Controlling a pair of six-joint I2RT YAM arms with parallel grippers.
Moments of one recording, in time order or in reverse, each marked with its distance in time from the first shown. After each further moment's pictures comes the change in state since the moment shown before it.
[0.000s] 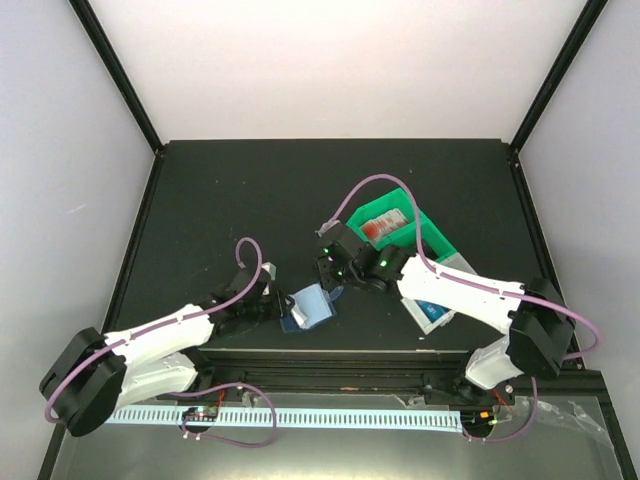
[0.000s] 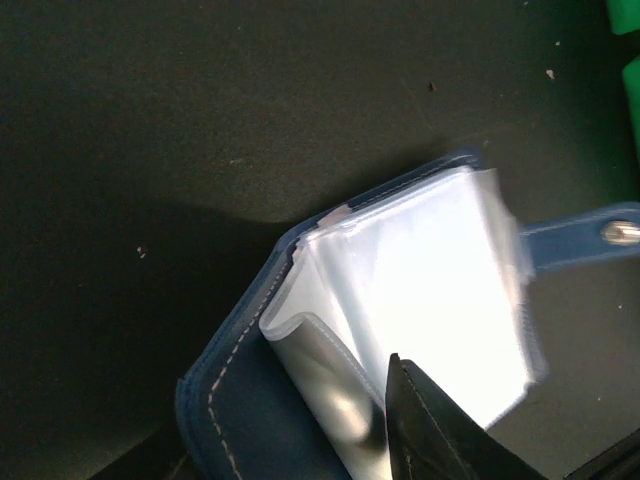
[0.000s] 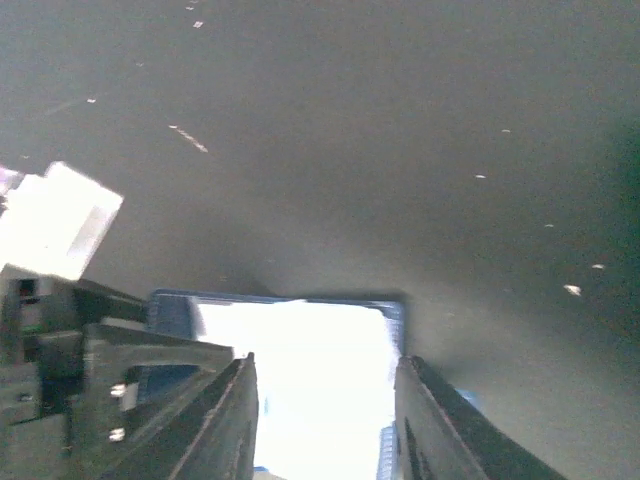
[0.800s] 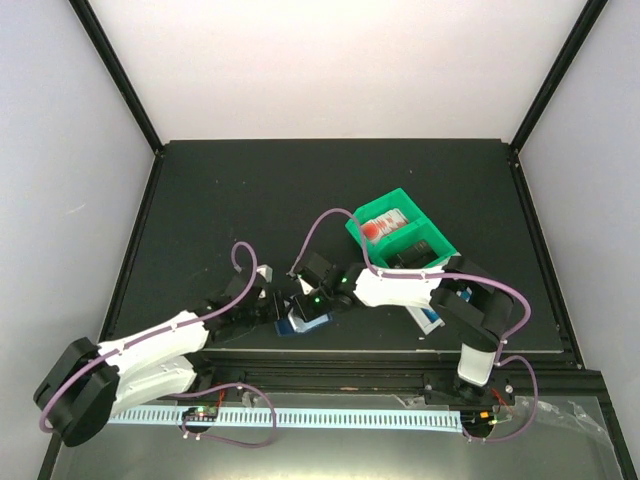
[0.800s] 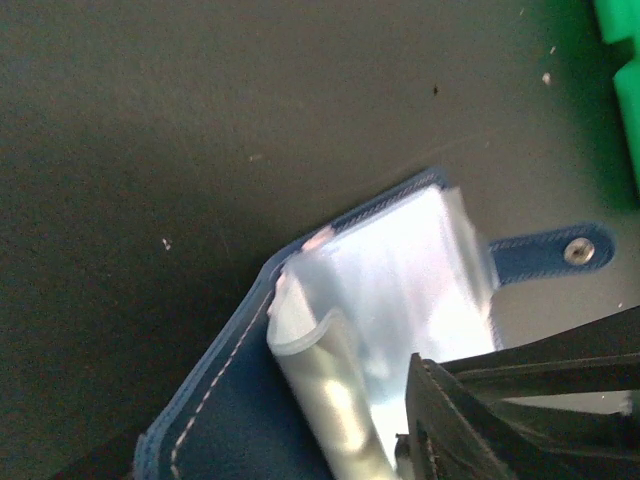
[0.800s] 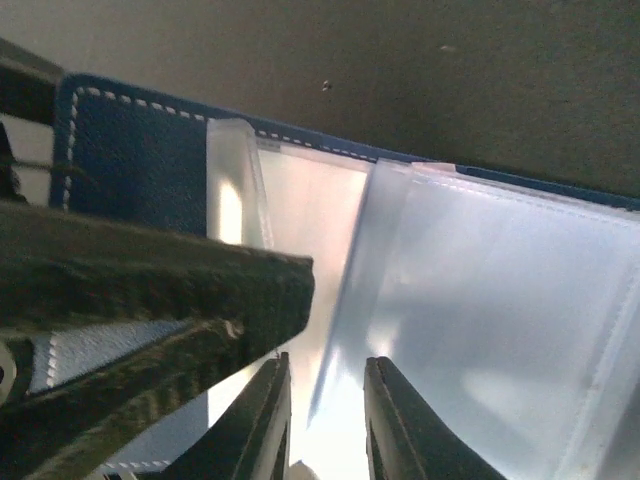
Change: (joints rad) left arm 0.005 -0.069 -0.050 0.024 -0.010 0.012; right arm 0.064 0.315 -0.045 0.215 -0.362 -0.027
